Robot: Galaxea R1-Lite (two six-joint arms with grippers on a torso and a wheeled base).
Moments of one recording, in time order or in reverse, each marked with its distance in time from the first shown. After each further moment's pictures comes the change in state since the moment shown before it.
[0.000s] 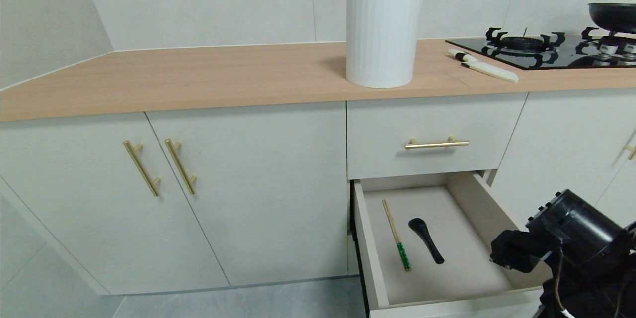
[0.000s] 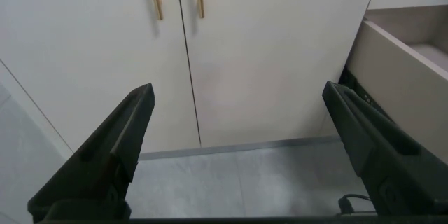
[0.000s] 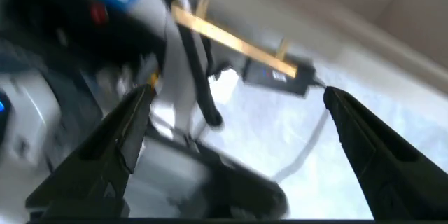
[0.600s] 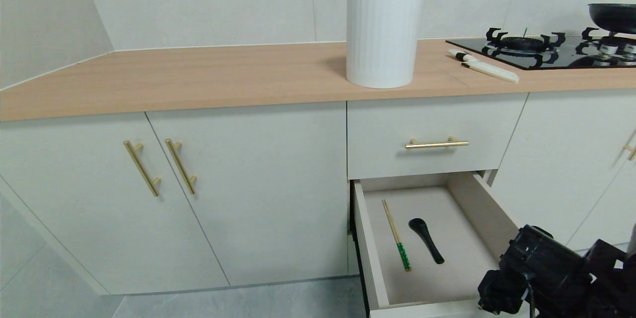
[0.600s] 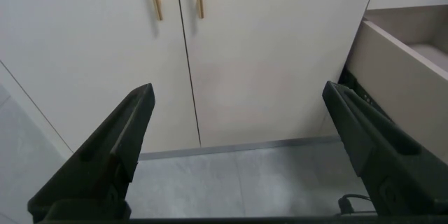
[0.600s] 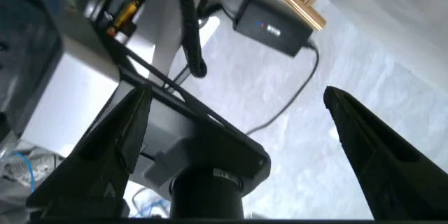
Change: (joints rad) left arm 0.000 0.000 0.000 0.000 0.000 0.000; right arm 0.055 0.132 0.053 0.020 -0.023 -0.066
